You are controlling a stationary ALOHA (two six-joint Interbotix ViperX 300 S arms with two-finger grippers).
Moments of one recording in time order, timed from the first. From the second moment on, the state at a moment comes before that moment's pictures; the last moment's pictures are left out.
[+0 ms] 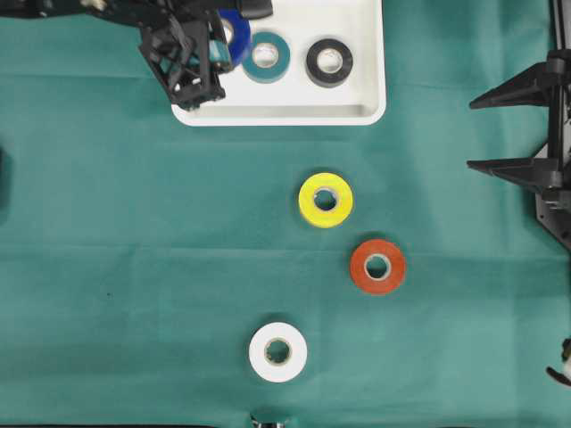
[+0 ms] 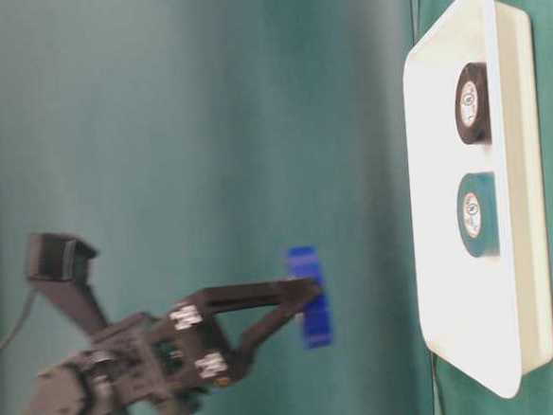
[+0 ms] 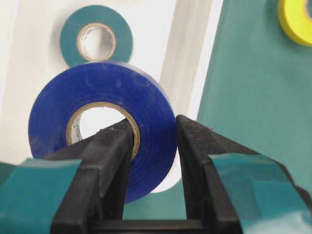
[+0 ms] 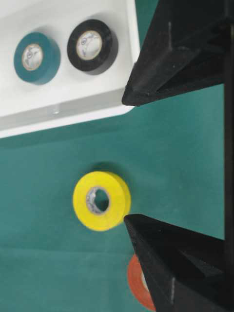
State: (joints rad) left arm 0.29 -0.05 0.29 0.00 0.82 0.05; right arm 0.02 -1.04 1.06 -0.23 0.50 0.41
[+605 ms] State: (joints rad) left arm 0.33 0.13 0.41 0.00 0.60 0.05; right arm 0.02 -1.04 1.06 -0.23 0.51 0.41
